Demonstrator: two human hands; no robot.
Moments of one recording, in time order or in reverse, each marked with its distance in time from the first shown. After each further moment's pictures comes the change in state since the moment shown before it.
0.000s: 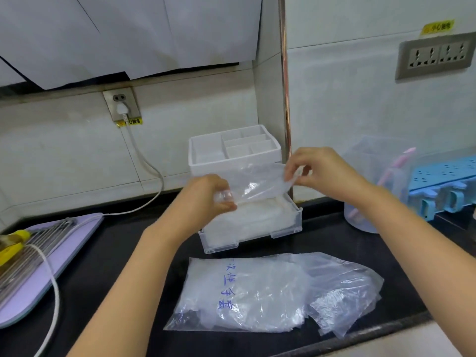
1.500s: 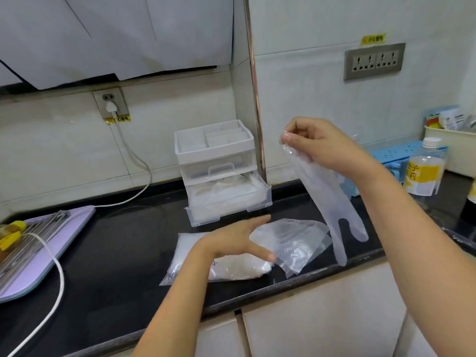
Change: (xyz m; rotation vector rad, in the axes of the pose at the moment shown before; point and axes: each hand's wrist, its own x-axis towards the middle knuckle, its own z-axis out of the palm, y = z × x) left_hand -0.063 0.046 0.096 -0.531 -0.686 0.018; right_hand -0.070 -0.072 -0.068 0.386 0.092 0.221
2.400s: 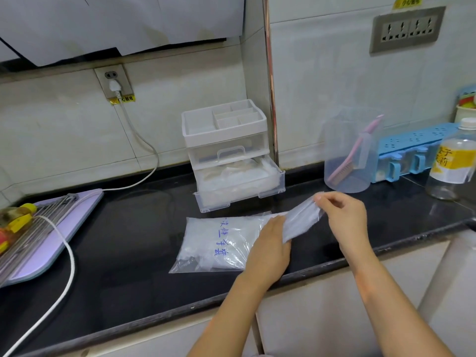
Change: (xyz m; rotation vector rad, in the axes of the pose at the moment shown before) left_hand 0.026 -0.026 0.086 0.173 0.604 0.110; right_hand -0.080 0.116 0.091 0.192 0.547 0.451
